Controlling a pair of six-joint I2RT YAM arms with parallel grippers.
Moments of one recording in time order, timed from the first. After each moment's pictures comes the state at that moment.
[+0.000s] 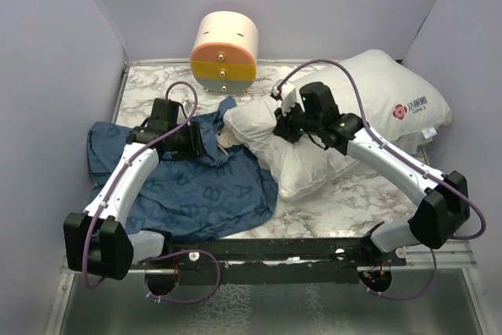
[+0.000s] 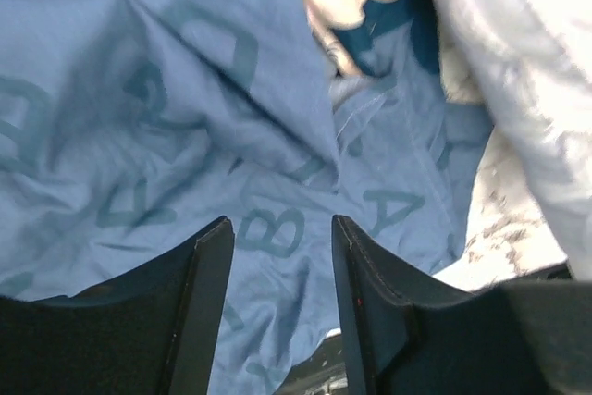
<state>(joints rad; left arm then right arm) -0.20 1.22 0.96 -0.76 0.27 -0.36 0.63 1.46 1.24 -0.38 -0.23 -0.13</state>
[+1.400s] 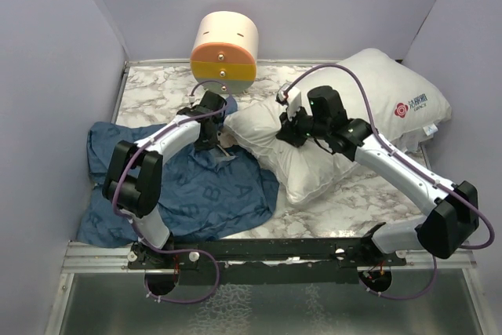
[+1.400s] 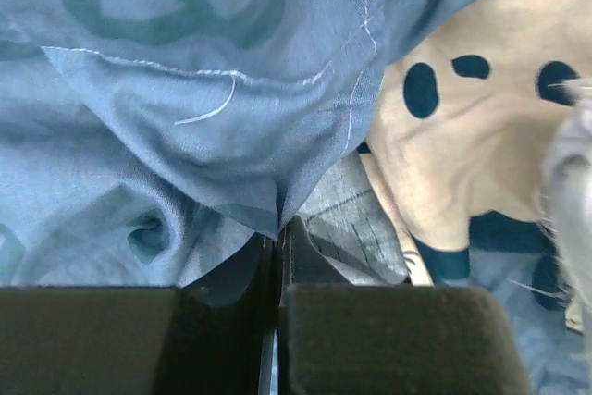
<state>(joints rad) -0.40 1.73 1.18 -0.67 -0.26 -0.60 0.63 1.37 1.16 -0.37 -0.29 -0.14</state>
